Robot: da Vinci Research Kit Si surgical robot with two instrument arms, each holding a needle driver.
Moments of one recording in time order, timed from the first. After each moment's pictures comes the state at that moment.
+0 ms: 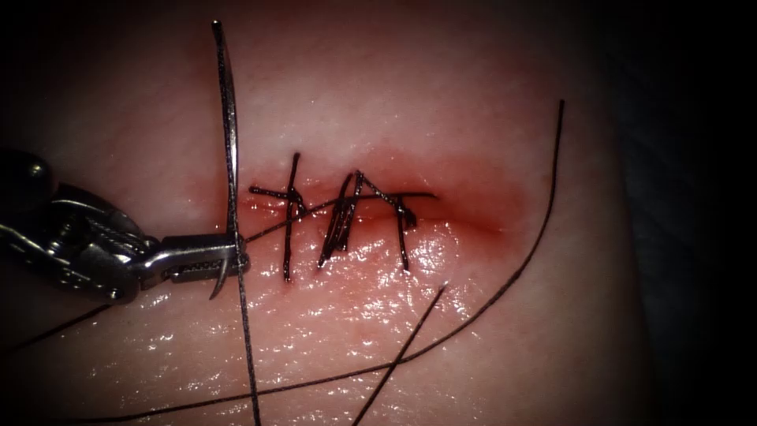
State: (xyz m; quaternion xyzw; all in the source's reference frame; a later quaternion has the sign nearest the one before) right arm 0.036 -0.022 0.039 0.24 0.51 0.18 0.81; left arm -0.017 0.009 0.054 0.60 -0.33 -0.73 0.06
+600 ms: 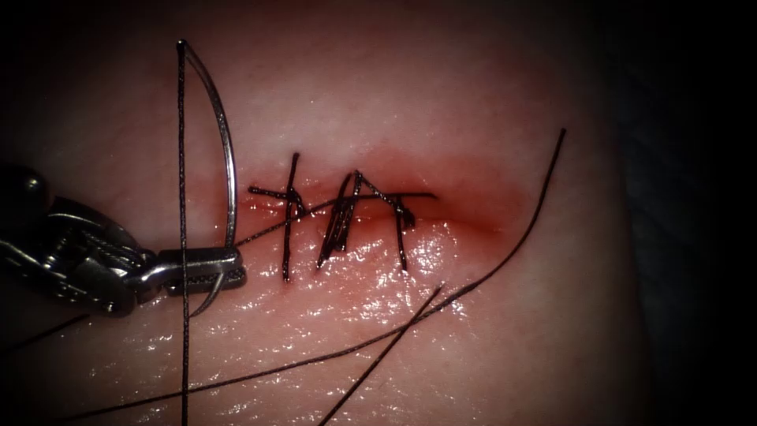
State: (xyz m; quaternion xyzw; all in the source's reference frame) right arm 0.039 -0.024 0.039 0.26 0.52 0.17 0.80; left arm -0.017 0.008 0.055 0.60 -0.33 -0.73 0.06
